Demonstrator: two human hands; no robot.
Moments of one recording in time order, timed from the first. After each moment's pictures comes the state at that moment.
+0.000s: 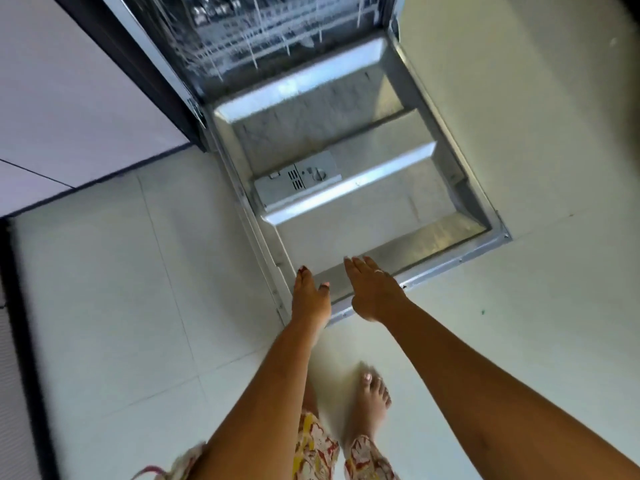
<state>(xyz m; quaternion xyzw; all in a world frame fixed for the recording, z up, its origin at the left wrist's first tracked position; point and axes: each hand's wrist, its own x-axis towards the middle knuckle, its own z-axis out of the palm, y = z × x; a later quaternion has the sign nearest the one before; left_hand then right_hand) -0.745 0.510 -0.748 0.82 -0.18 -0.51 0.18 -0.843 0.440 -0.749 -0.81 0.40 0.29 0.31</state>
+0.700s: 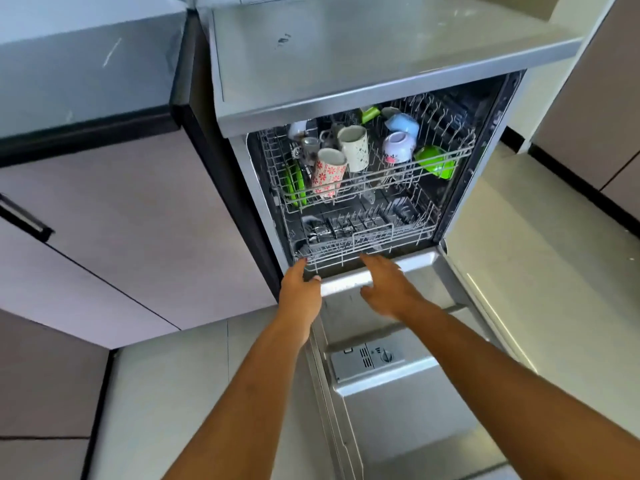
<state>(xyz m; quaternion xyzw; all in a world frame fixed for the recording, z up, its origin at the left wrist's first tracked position) -0.520 0.379 -0.475 0.79 -0.15 -0.36 0.47 -0.627 0.278 -0.502 -0.85 0.40 0.02 0.33</state>
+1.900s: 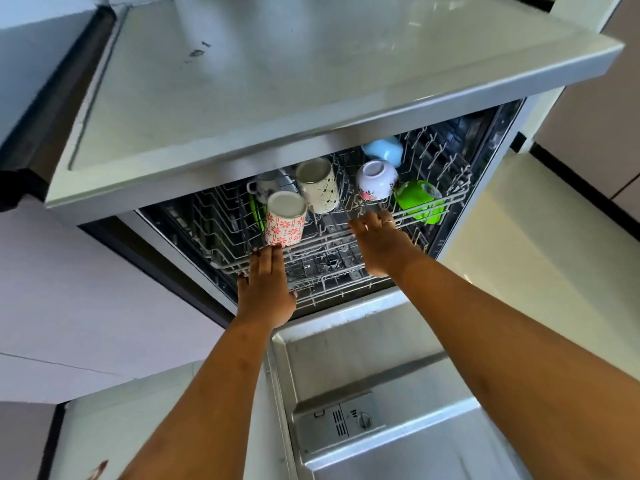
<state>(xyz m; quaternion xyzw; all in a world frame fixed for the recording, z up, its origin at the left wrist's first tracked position) -0.444 0.201 -0.522 0.89 -0.42 -0.15 0.01 -0.564 0.032 -0.524 -0.92 0.36 0.15 0.08</state>
